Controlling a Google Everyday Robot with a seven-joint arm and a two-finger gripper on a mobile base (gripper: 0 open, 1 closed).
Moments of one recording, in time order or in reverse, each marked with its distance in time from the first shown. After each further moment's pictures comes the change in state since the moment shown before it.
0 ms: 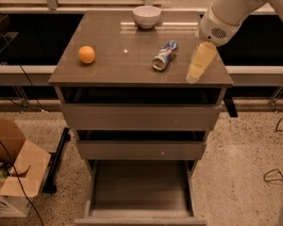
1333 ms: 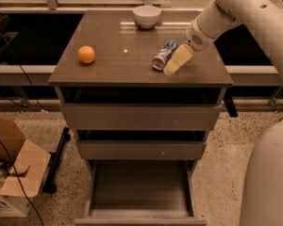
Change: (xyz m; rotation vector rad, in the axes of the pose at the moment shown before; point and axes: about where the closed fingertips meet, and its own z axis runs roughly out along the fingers) arm -0.027 -0.061 0.074 0.046 -0.176 0.245
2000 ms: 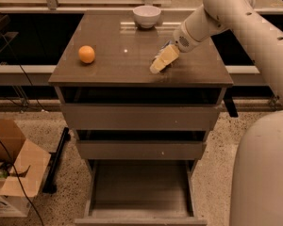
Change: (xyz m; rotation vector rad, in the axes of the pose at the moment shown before) arm -0.037 0.005 0.038 -0.053 -0.113 0.017
